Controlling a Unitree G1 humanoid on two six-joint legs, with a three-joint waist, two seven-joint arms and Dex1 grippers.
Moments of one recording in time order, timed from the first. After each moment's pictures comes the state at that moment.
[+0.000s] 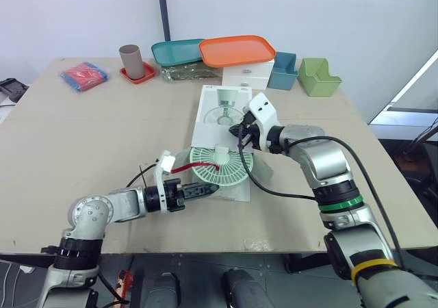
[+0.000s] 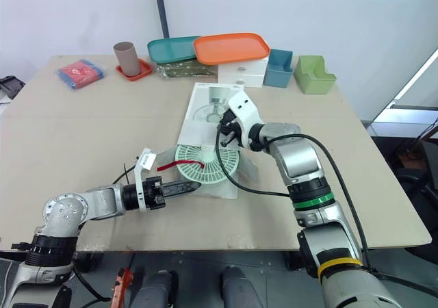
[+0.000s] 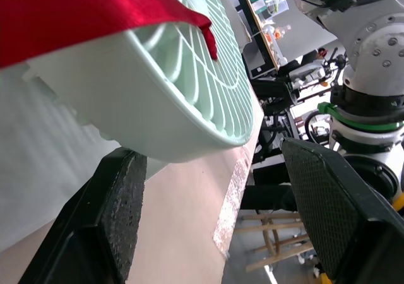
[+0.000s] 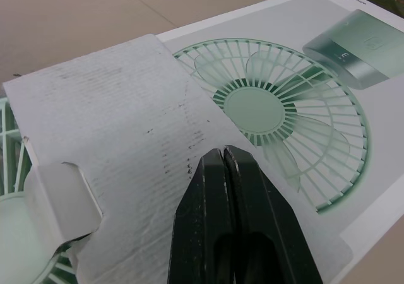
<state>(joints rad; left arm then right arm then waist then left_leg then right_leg) -0.37 0.46 0.04 -0.14 -1.16 1.15 -0.53 -0.83 -0.39 0.17 0.15 0.13 0.71 0.69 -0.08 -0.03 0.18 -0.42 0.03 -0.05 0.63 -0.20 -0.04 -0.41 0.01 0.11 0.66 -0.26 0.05</state>
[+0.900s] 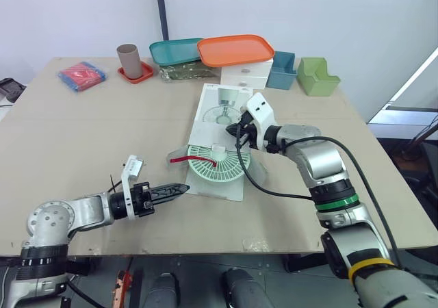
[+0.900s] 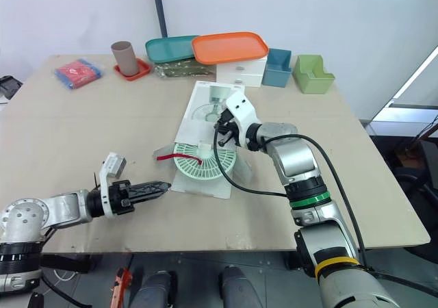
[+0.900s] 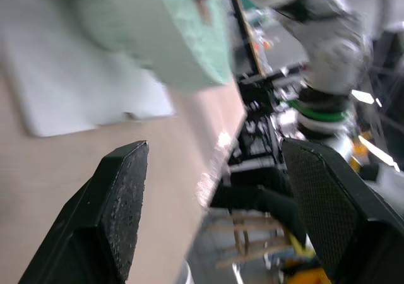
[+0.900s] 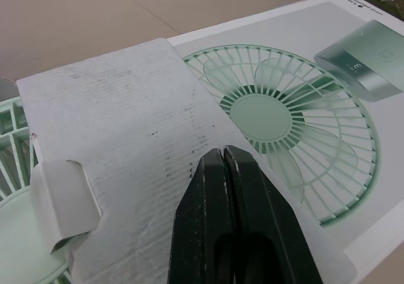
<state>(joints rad) -0.28 0.51 0.24 -0.02 -1.35 1.30 -0.42 -0.84 -0.37 0.17 0.19 0.13 0.67 0.70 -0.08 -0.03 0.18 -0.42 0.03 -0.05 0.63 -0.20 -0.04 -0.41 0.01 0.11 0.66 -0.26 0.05</state>
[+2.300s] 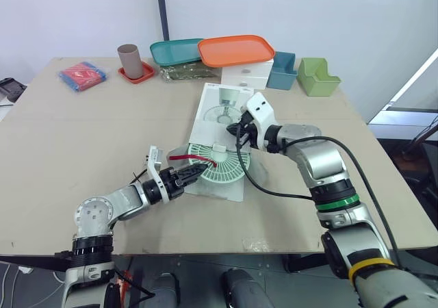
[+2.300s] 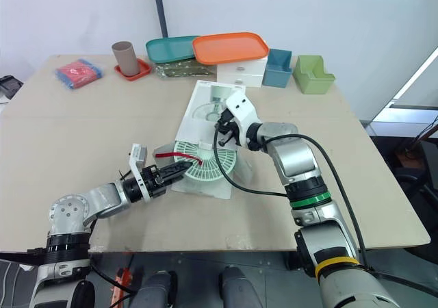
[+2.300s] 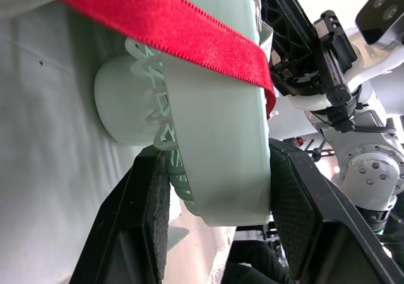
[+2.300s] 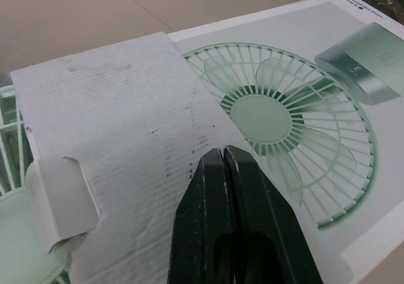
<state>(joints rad) -0.37 0.23 0.28 0.03 -1.38 1.21 -0.16 -0.84 -0.37 0.17 0.18 0.11 0.66 0.70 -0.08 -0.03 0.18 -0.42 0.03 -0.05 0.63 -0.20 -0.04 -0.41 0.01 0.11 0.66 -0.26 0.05</state>
